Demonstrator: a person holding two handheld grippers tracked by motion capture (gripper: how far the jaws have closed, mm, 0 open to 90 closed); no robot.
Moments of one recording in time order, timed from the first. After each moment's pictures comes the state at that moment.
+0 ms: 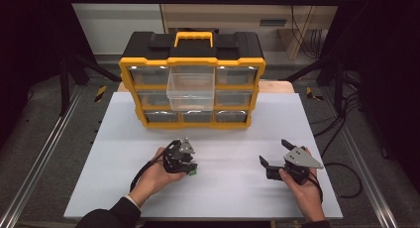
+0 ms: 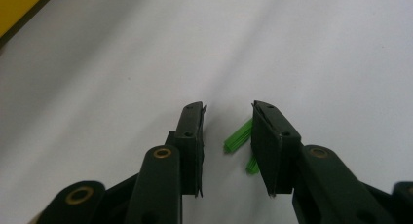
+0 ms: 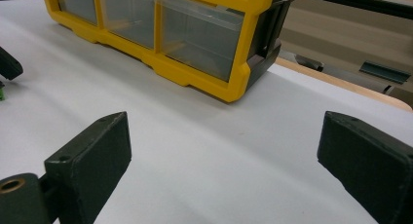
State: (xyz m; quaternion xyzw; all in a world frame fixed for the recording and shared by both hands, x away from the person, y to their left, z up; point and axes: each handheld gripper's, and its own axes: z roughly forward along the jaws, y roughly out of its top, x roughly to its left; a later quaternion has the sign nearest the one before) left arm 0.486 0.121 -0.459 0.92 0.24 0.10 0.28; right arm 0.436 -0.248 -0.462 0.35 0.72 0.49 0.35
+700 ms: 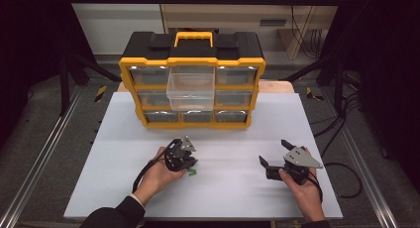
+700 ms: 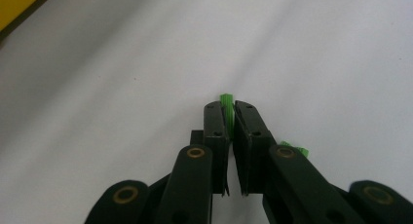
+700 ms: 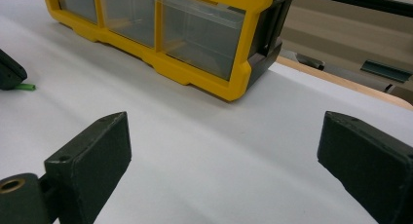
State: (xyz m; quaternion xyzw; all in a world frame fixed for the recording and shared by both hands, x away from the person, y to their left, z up) left arm 0.491 0.119 -0.462 0.92 0.26 0.11 0.28; right arm 0.436 -0.248 -0.463 0.35 0.72 0.49 0.34
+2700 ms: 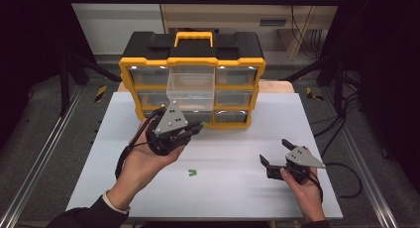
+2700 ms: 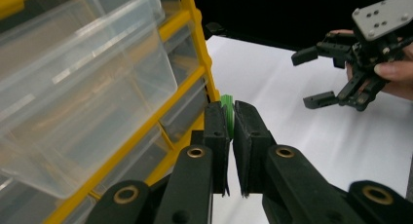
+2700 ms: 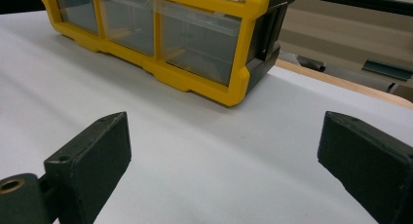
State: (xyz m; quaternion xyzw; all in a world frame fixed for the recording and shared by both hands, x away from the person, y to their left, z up) left arm 0.432 0.116 -0.266 0.84 0.19 0.24 0.45; right arm 0.435 -0.249 -0.461 0.36 0.71 0.50 0.34
